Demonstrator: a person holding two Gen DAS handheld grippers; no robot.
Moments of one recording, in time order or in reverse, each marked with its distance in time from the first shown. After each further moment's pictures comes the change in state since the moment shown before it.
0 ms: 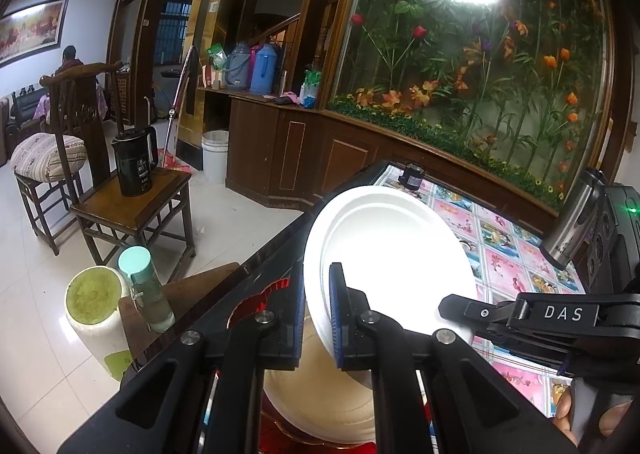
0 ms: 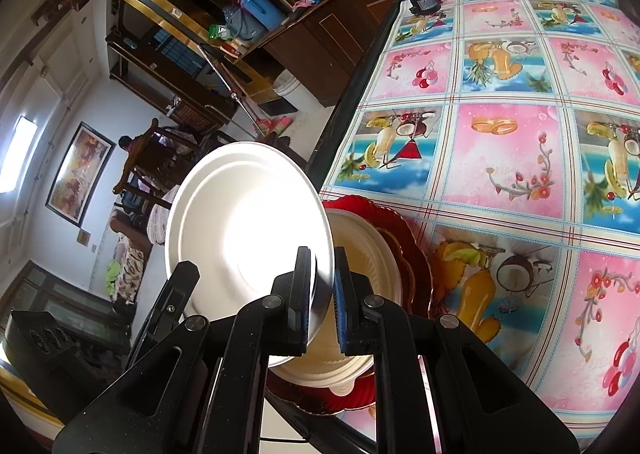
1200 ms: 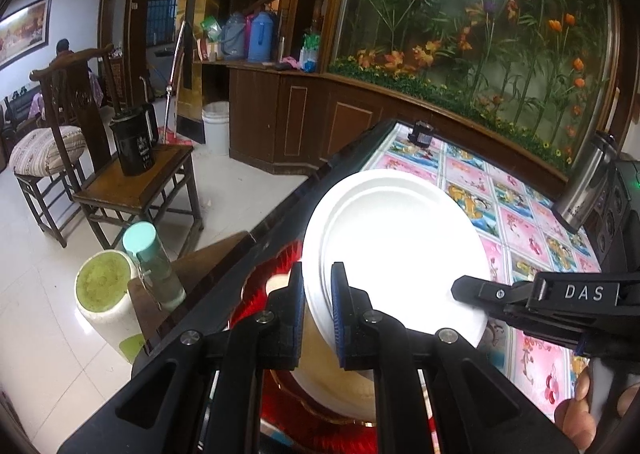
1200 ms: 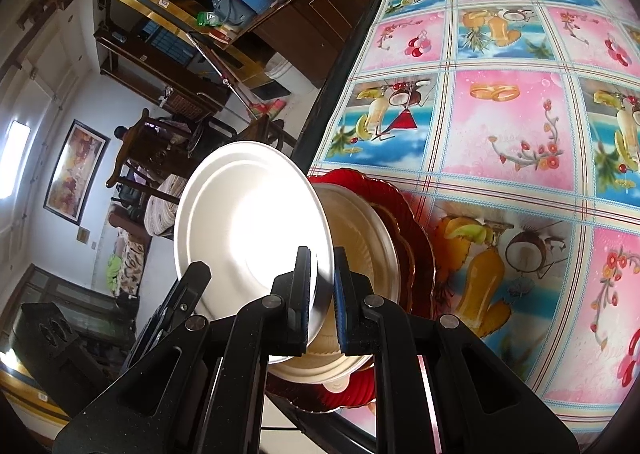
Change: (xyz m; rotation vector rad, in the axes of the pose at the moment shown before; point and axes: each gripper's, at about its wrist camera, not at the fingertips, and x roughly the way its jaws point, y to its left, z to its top) left arm 0.012 0.010 -0.012 0.052 0.148 0.018; right arm 0.017 -0.006 -0.010 0.040 0.072 -0.009
